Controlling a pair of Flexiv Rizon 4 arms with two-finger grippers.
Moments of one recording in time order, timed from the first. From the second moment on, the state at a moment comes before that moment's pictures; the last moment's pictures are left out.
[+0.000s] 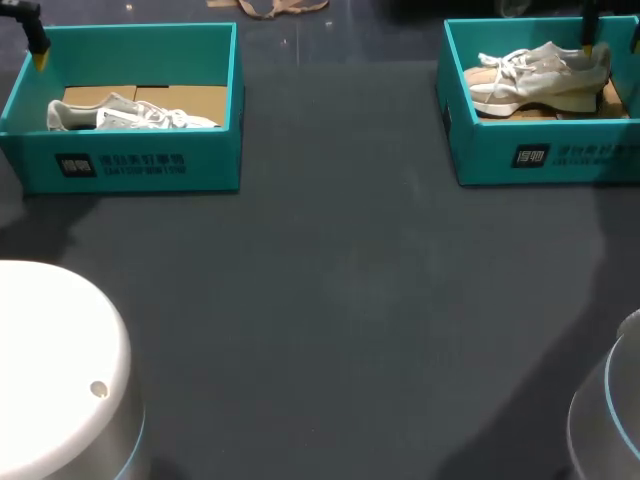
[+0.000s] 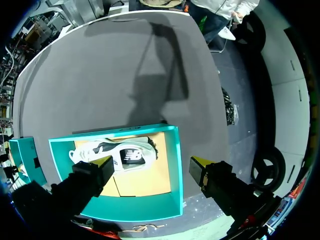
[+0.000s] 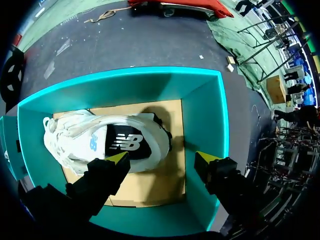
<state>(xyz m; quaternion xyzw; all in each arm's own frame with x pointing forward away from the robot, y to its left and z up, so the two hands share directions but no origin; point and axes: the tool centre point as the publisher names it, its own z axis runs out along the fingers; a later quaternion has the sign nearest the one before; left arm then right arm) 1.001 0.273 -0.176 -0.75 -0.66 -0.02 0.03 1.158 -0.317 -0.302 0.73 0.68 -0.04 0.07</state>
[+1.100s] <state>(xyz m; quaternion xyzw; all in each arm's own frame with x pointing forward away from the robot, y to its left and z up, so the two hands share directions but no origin) 1.001 0.273 -0.176 -0.75 -0.66 -0.02 0.03 1.163 -0.320 -0.364 0.74 0.67 -0.05 0.03</state>
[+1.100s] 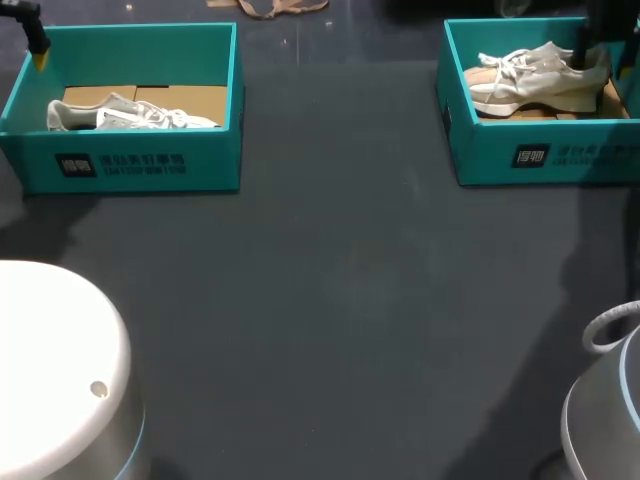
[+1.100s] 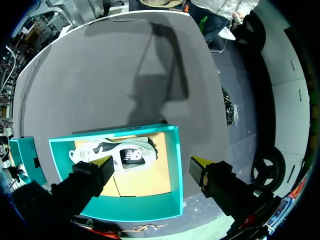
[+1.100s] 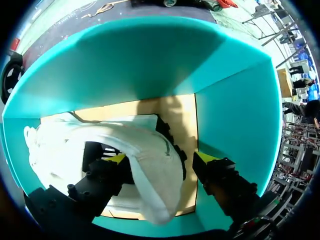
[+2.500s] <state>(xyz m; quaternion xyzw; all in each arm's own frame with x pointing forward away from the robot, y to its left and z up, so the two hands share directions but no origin) 1.001 0.273 -0.176 -0.75 -0.66 -0.02 0.03 1.158 -0.327 -0.274 0.75 0.65 -0.05 0.06</state>
